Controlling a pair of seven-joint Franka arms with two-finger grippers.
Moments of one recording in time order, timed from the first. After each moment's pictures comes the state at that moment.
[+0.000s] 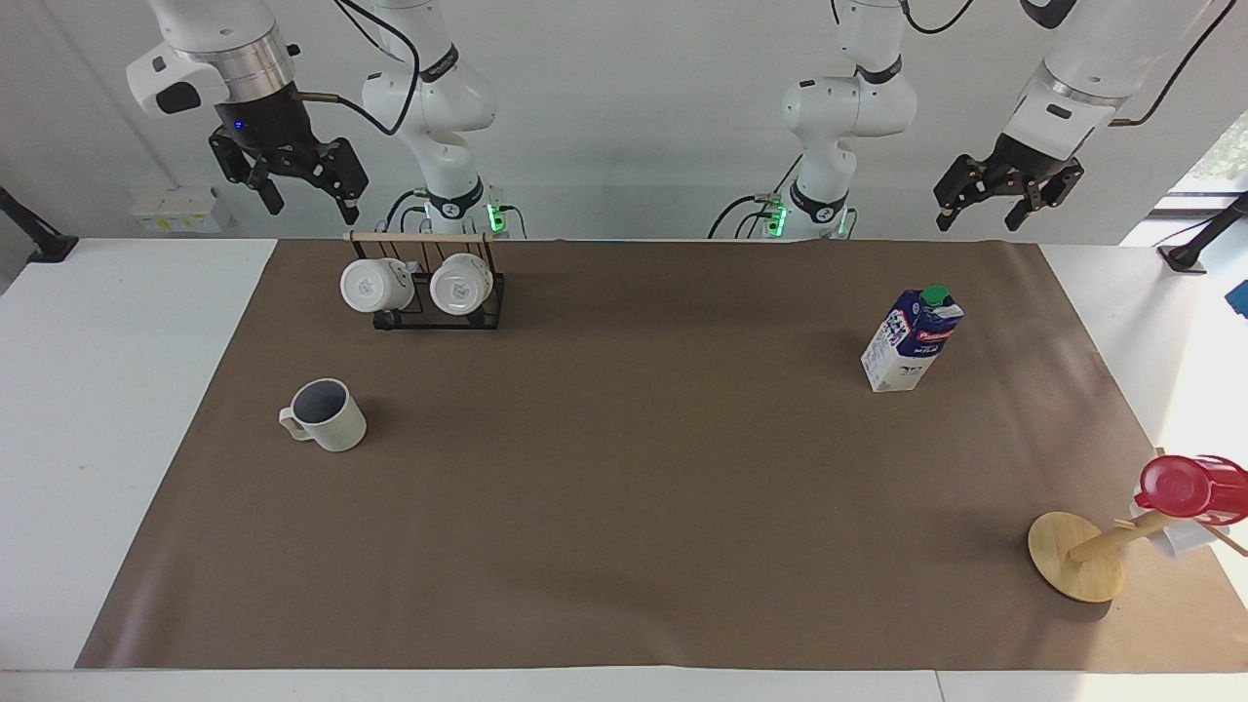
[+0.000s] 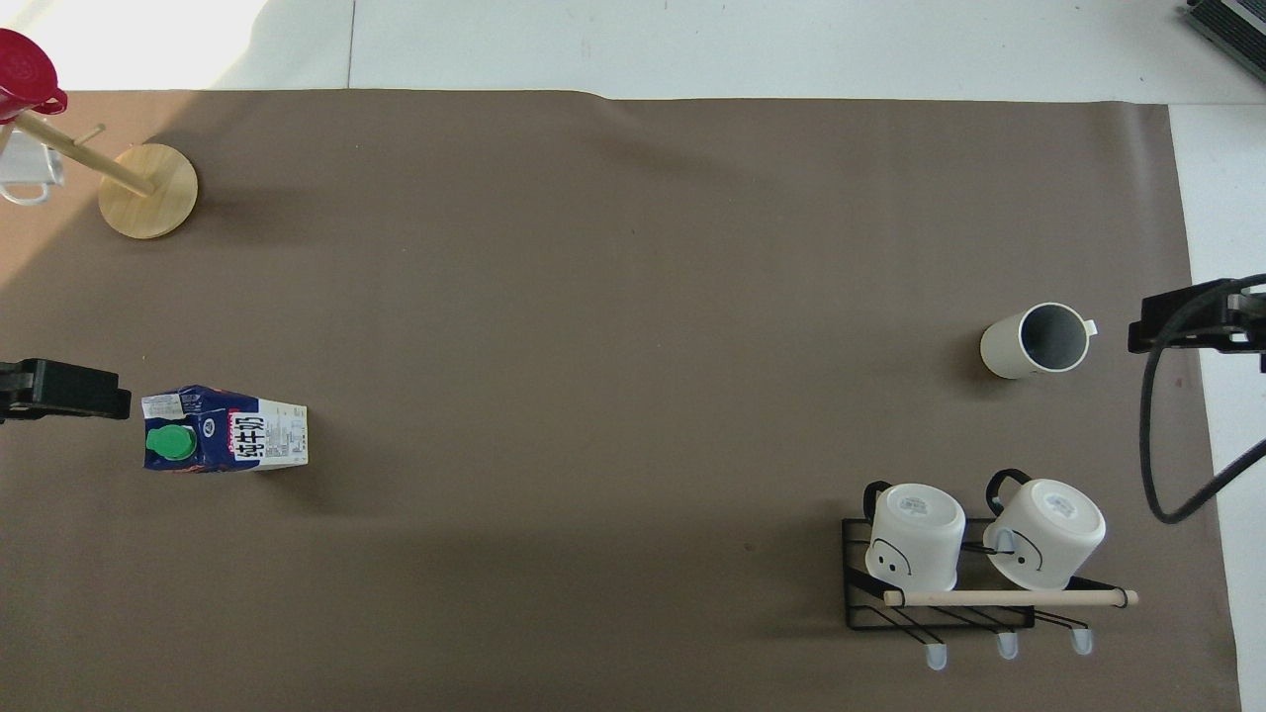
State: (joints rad) left arm -0.07 -0.17 0.02 -1.70 -0.02 1.50 -0.02; right arm -0.05 -0.04 0.05 -1.47 -0.02 1.44 0.19
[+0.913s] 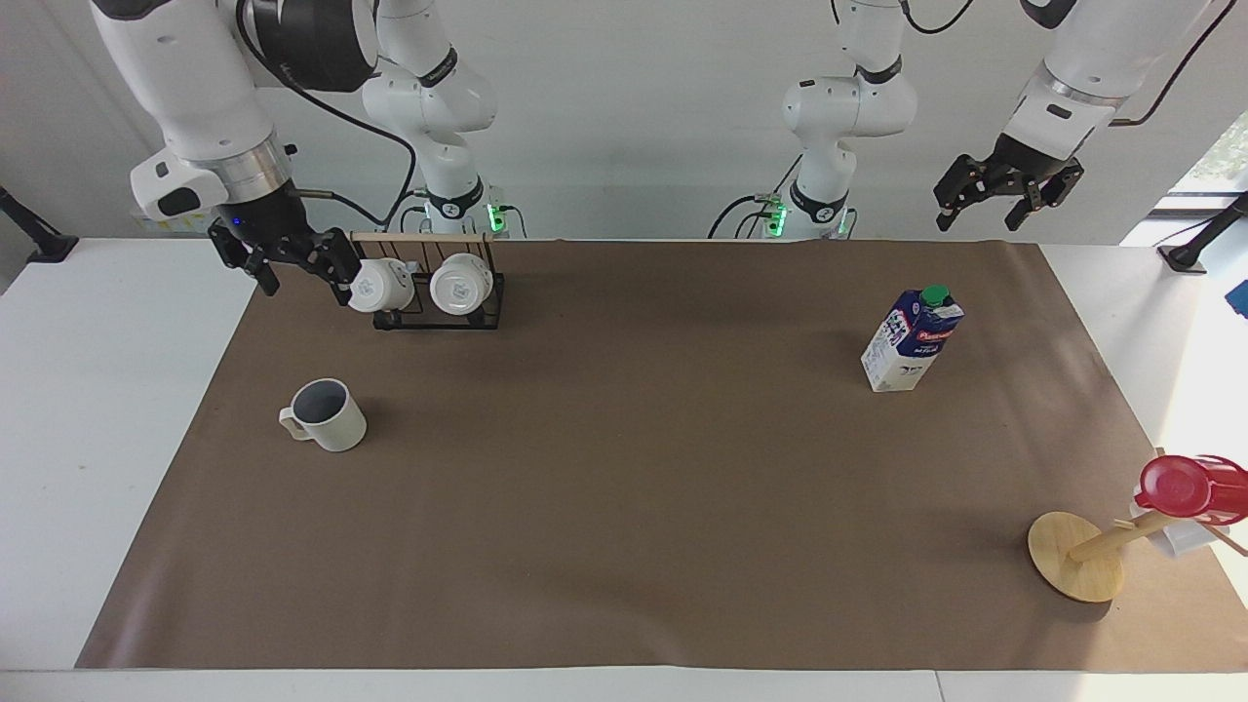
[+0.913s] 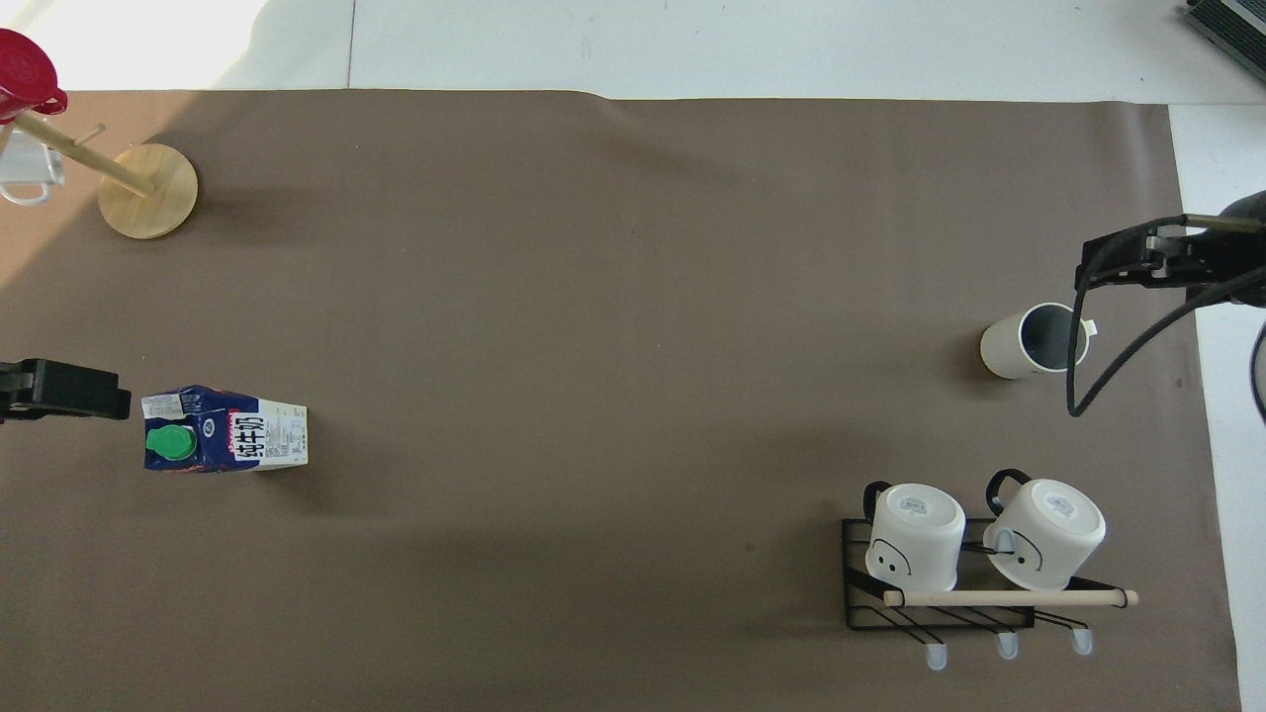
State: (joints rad) left arm -0.07 -0.17 0.02 -1.70 -0.02 1.50 -0.02; right arm -0.08 0.06 0.05 -1.59 -0.02 1.71 0.14
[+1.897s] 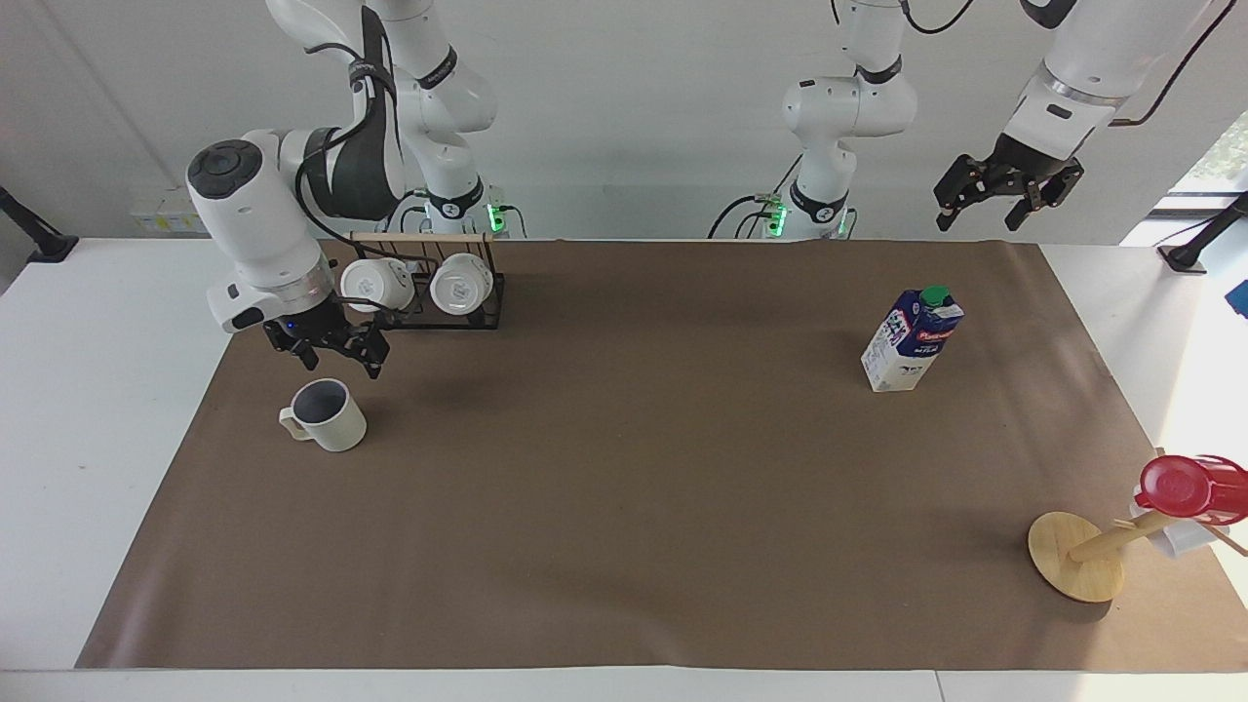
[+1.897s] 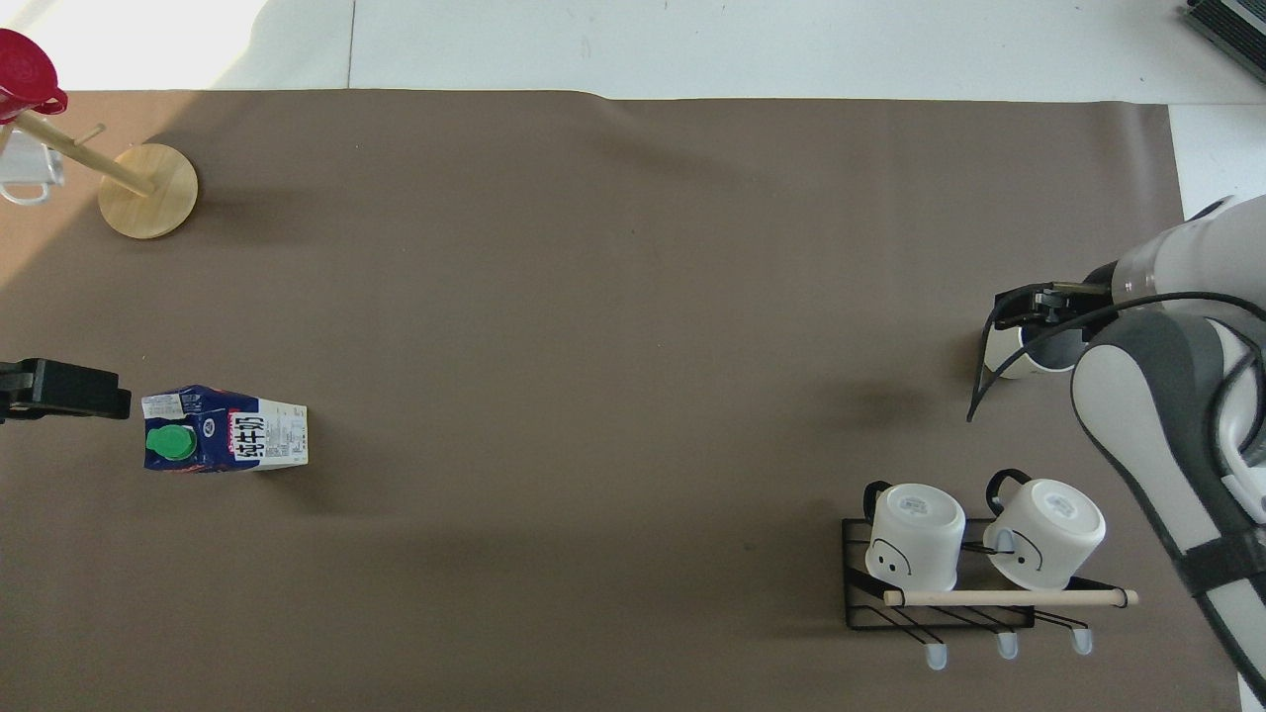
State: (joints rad) left arm -0.07 -0.17 0.02 -1.70 -0.02 1.50 -0.02; right arm -0.12 0.10 0.05 -1.92 -0.03 2.05 0.09
